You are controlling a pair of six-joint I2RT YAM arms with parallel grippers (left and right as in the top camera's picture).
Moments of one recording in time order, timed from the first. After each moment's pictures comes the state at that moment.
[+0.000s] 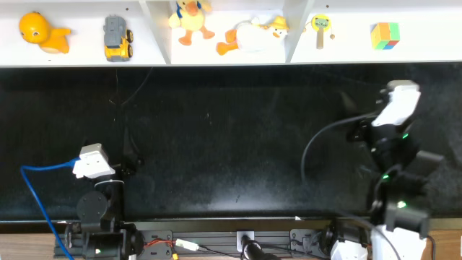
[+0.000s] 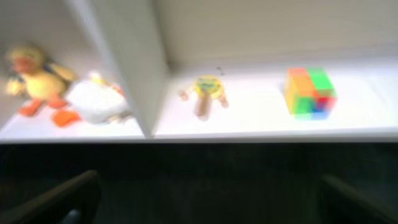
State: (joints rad) left arm 0.05 0.01 0.02 -0.08 -0.13 -0.15; right arm -0.21 0.74 0.69 -0.28 -0.35 0.01
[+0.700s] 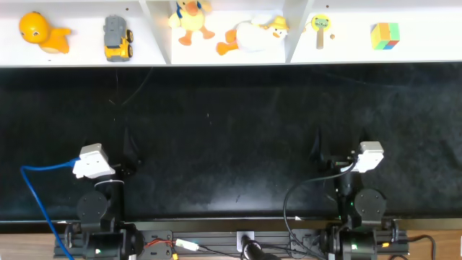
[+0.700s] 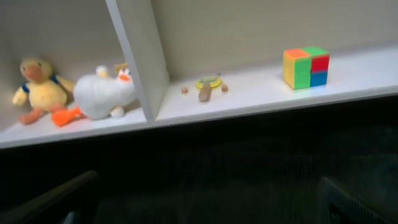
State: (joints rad) left arm 0.05 0.01 0.02 -0.08 -0.13 -0.15; right arm -0.03 0.04 0.02 -0.01 -0.09 0.20
